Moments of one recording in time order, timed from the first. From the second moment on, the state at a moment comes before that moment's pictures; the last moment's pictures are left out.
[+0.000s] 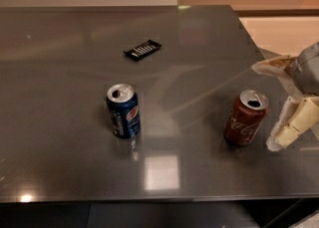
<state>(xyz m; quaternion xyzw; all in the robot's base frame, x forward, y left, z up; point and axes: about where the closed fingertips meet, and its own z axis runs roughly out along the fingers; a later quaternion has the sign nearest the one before) 0.420 -0.196 0.924 -0.63 0.71 0.17 0.27</state>
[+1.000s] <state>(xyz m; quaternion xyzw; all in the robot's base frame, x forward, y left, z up) 0.432 -0.198 0.902 -0.61 0.70 0.20 0.31</state>
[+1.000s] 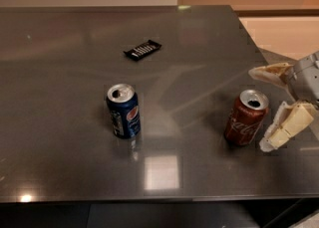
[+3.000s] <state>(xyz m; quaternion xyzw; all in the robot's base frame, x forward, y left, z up) 0.459 -0.204 0.929 -0.62 0.76 0.12 0.18</state>
